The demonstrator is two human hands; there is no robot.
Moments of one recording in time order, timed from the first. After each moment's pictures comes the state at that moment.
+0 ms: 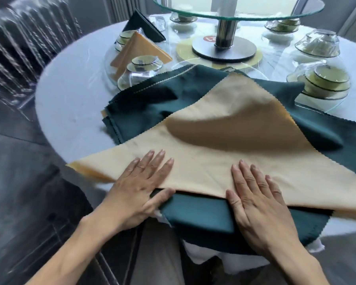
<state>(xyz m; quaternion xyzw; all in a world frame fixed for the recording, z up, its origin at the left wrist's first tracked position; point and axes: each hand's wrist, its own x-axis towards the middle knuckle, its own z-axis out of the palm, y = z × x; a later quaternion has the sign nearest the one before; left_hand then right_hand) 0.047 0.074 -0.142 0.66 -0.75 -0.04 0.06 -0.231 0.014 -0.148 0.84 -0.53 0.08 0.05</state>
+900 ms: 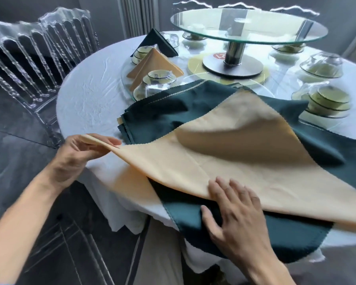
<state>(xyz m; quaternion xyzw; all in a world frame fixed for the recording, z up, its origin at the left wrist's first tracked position) 0.171 0.085 -0.081 0.55 -0.51 -0.34 0.57 -0.190 0.041 -0.125 0.87 -0.47 0.18 0.01</state>
